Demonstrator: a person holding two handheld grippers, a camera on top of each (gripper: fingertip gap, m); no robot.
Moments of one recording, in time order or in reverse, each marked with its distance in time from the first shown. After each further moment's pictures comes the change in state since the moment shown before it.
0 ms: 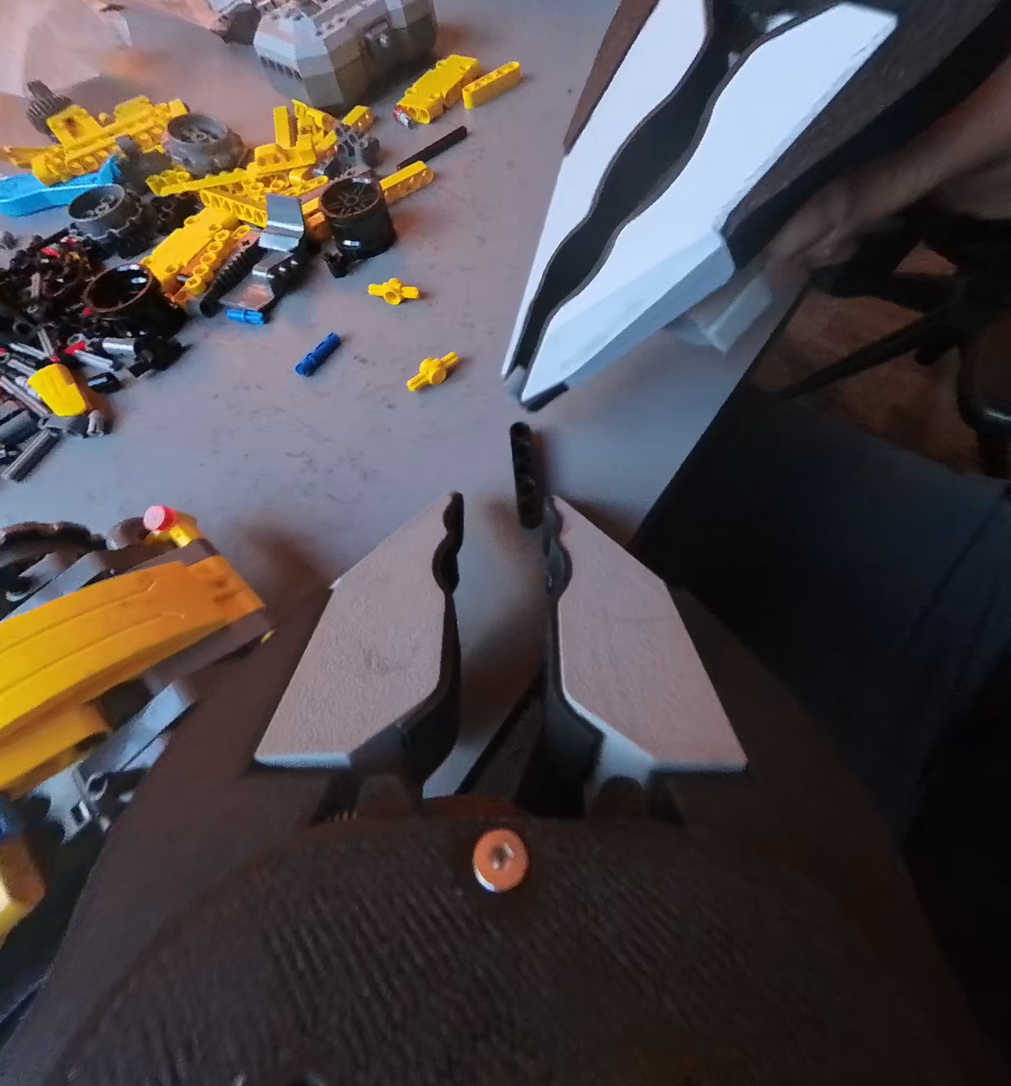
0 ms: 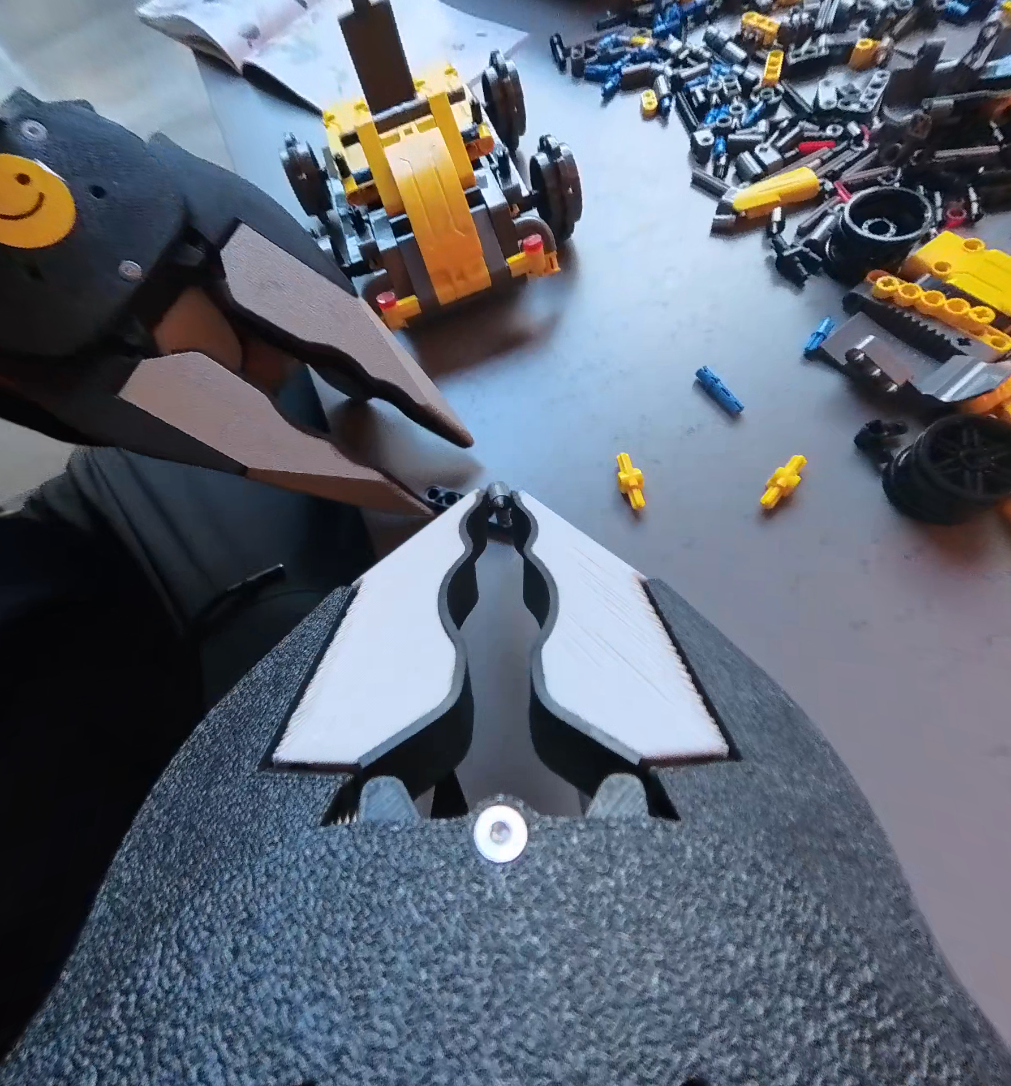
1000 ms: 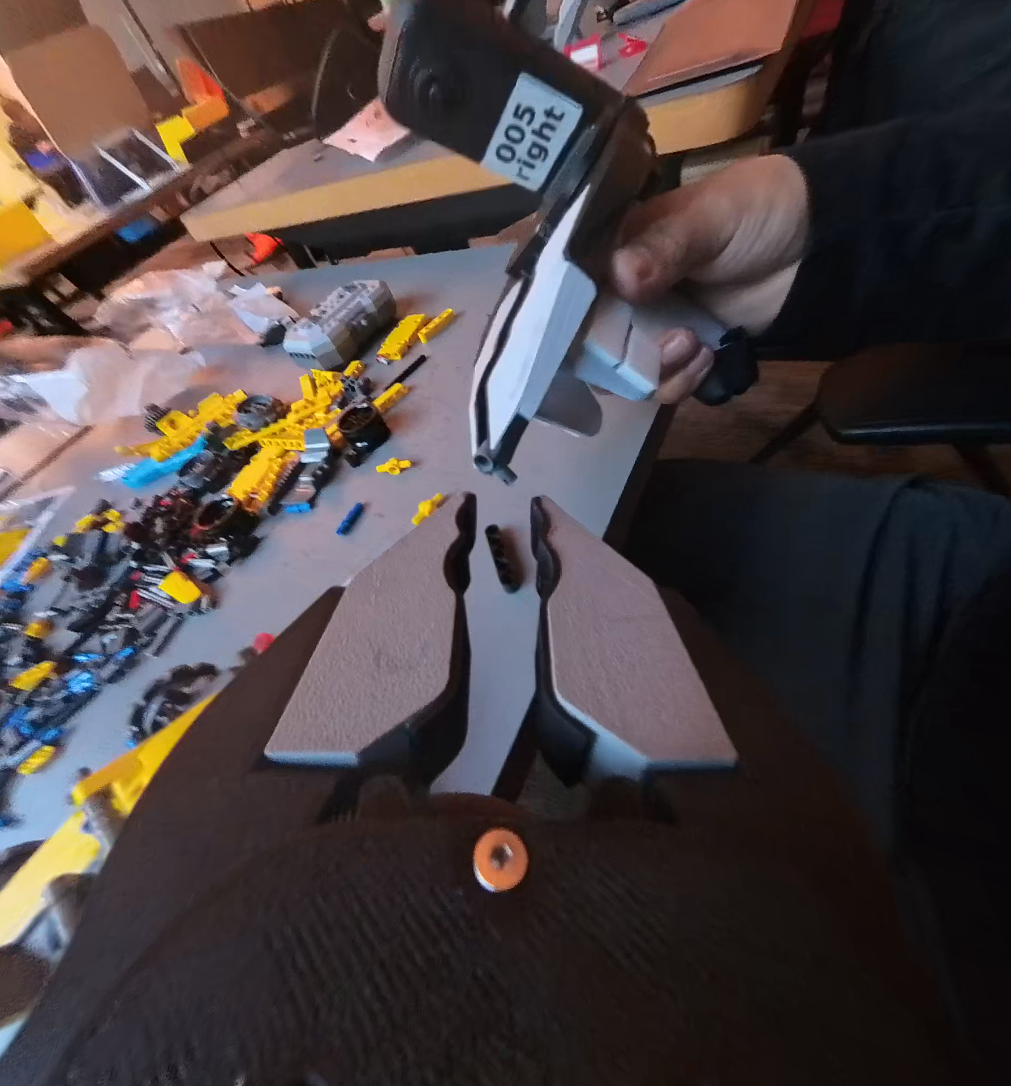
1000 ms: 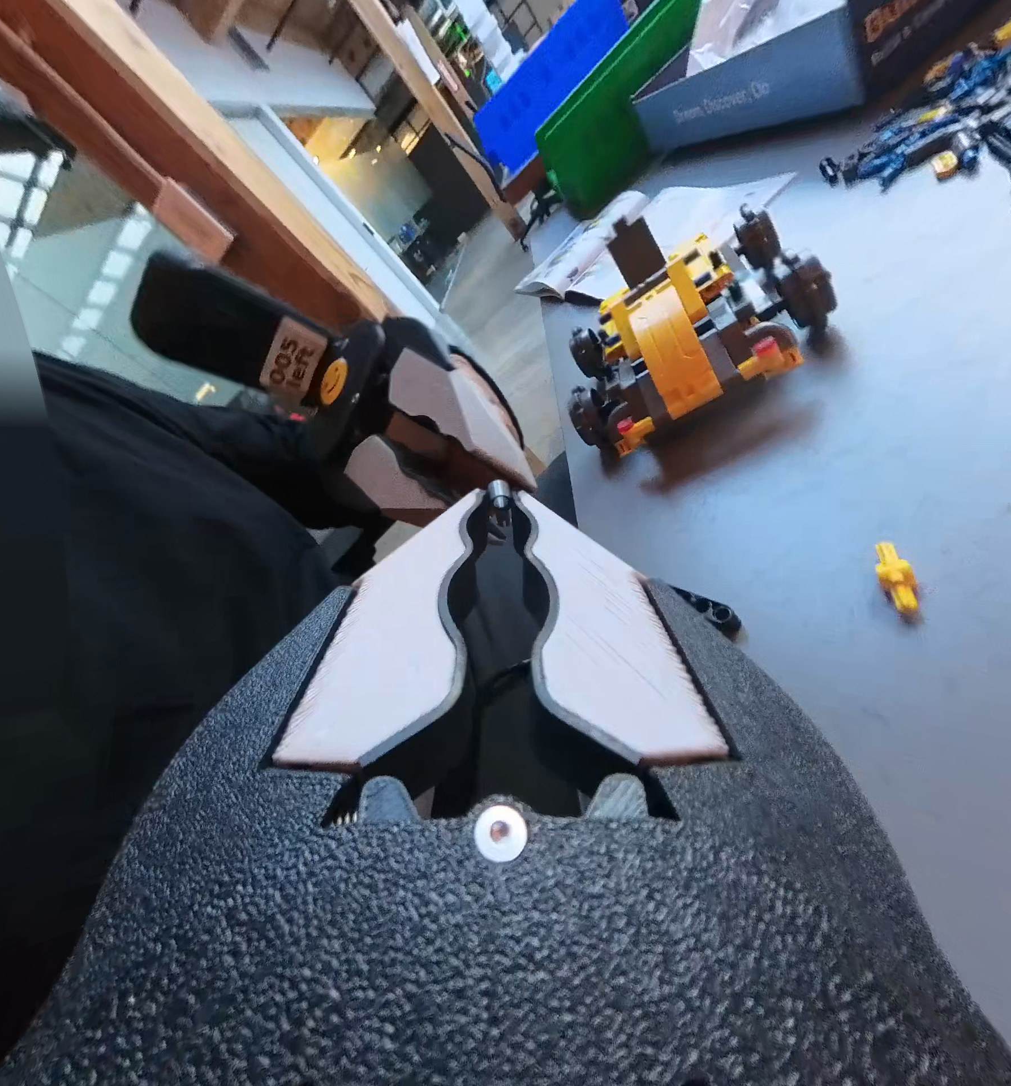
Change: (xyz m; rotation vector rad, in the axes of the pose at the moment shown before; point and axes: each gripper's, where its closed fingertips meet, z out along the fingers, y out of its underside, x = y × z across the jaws) left arm 0.018 -0.046 -0.052 0.276 0.069 0.246; right arm -0.055 -0.044 -0.025 0.249 -0.572 0.331
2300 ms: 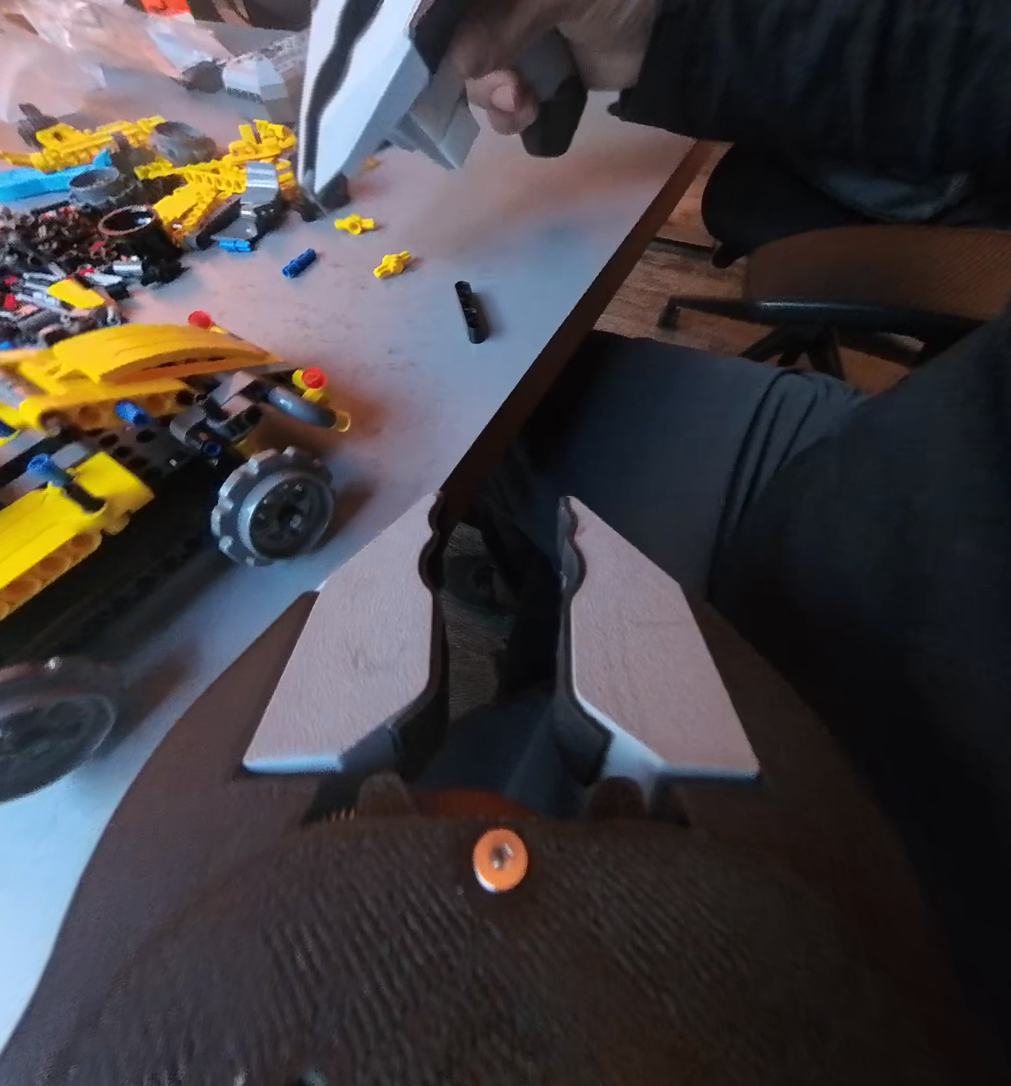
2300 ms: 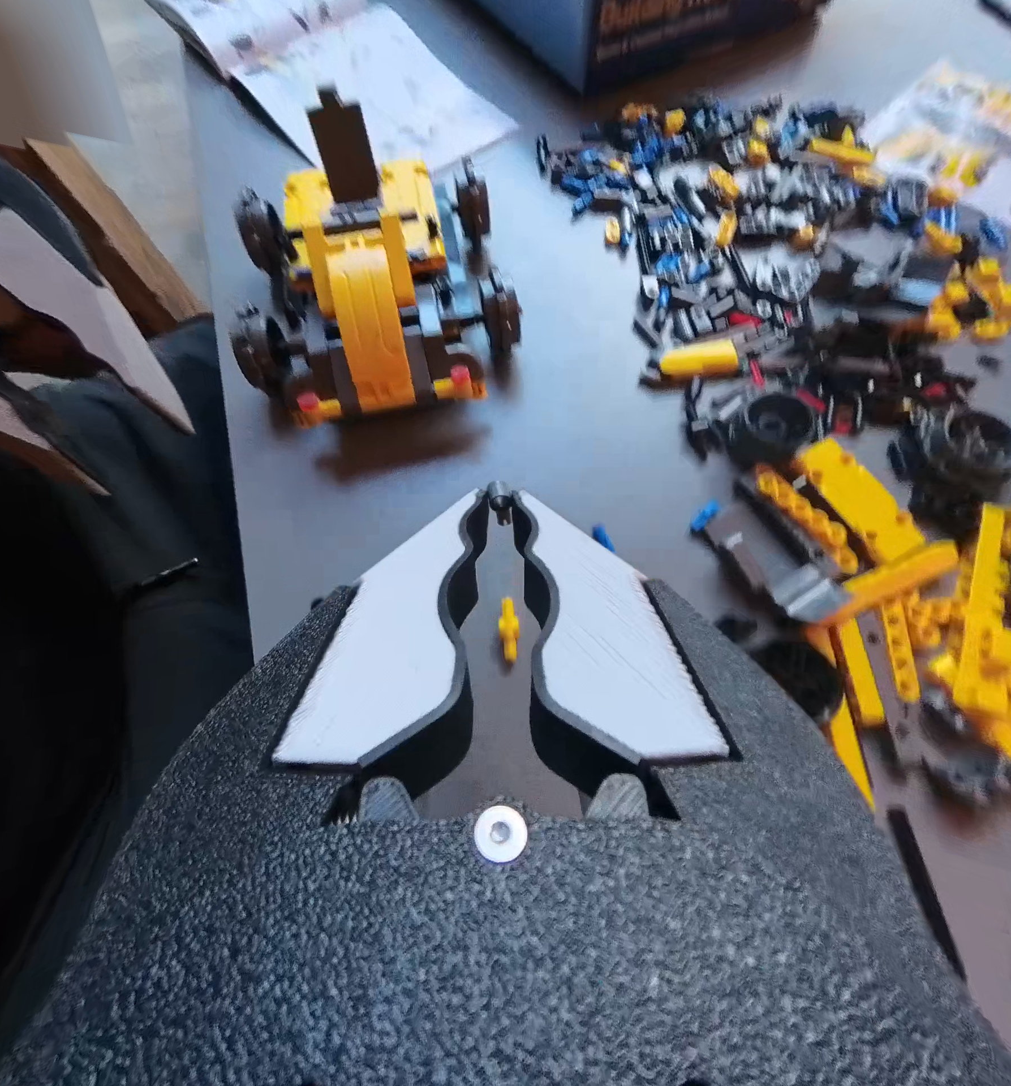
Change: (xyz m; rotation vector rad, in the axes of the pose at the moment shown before) left arm 0.015 0.084 -0.068 -0.122 0.074 -0.240; right arm 0.097 -0.032 -0.004 -0.314 0.539 -0.499
